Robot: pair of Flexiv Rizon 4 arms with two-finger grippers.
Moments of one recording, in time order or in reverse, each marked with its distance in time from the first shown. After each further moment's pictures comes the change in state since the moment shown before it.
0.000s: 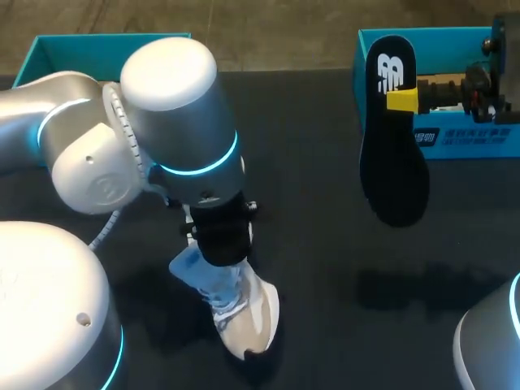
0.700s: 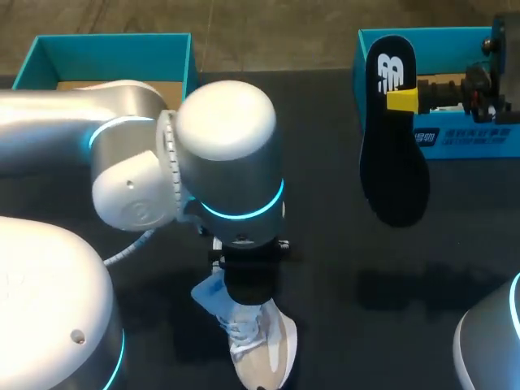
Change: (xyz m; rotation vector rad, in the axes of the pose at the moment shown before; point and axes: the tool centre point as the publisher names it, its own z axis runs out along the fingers) left arm -0.032 -0.046 0.024 -0.021 0.062 0.145; right arm 0.000 0.000 0.000 0.000 0.000 0.000
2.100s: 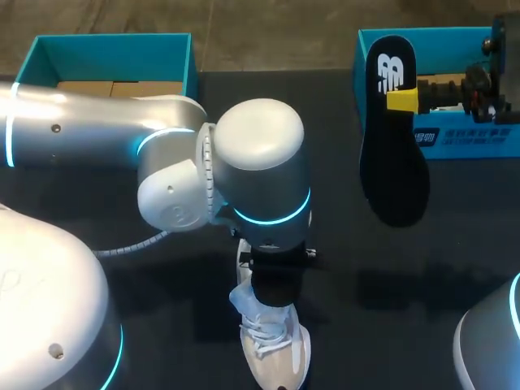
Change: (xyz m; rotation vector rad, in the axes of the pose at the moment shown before) left arm -0.043 0.012 0.044 0.029 -0.058 0.116; right arm 0.000 0.000 0.000 0.000 0.000 0.000
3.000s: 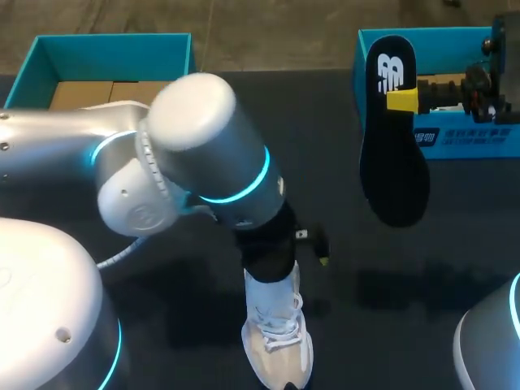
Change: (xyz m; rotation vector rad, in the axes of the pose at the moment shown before) left arm -0.013 0.028 -0.054 -0.074 -0.241 -0.122; right arm 0.000 0.000 0.000 0.000 0.000 0.000
